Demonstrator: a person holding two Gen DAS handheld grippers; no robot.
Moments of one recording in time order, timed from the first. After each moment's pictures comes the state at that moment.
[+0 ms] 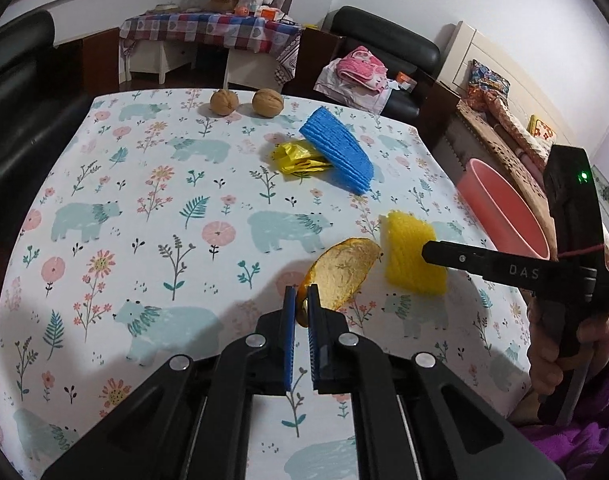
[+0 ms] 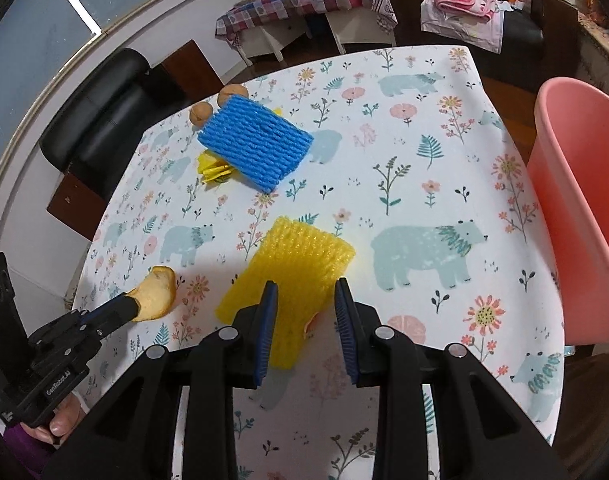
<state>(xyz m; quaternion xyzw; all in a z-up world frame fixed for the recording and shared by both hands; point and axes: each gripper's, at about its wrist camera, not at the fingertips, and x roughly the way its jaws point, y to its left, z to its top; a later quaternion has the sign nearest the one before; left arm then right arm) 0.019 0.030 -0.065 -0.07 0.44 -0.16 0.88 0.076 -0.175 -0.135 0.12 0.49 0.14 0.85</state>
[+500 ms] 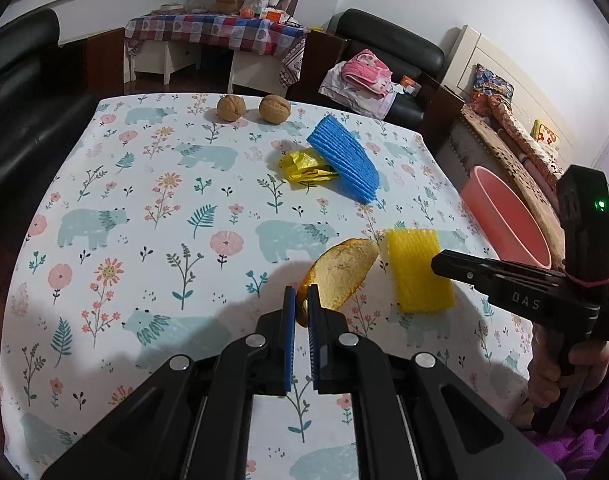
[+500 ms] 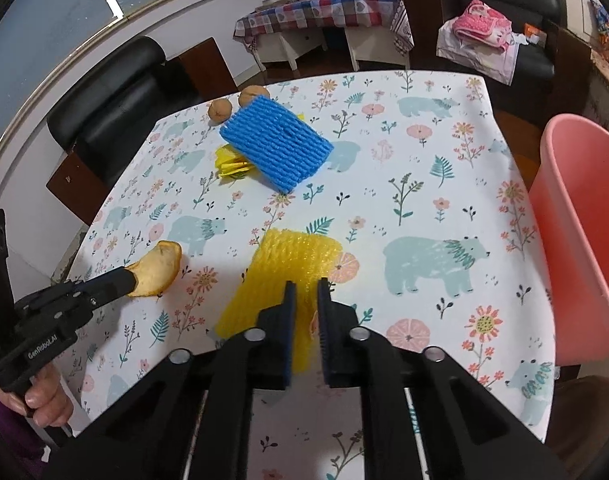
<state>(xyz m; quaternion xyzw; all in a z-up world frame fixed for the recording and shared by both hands) 0.023 0.033 -0.060 -0.08 0.44 -0.15 0.88 0.063 -0.163 -0.127 0.06 0.46 0.16 0.87</state>
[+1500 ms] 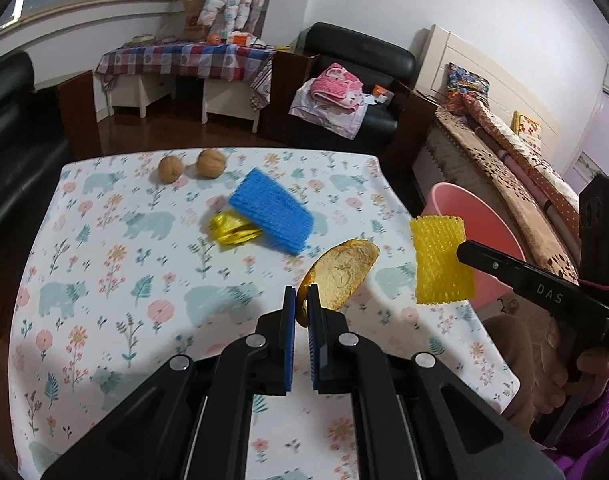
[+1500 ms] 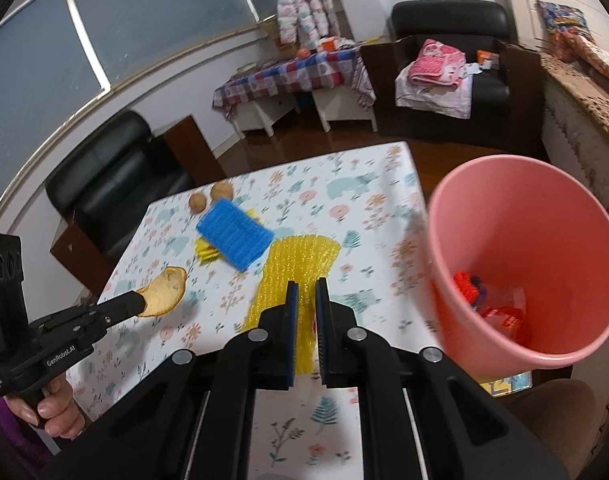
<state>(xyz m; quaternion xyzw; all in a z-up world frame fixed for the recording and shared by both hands) 0.033 -0.029 -0.011 -0.04 0.40 -0.18 0.90 0.035 -0.243 -0.072 0.13 0.36 0.11 0.92</state>
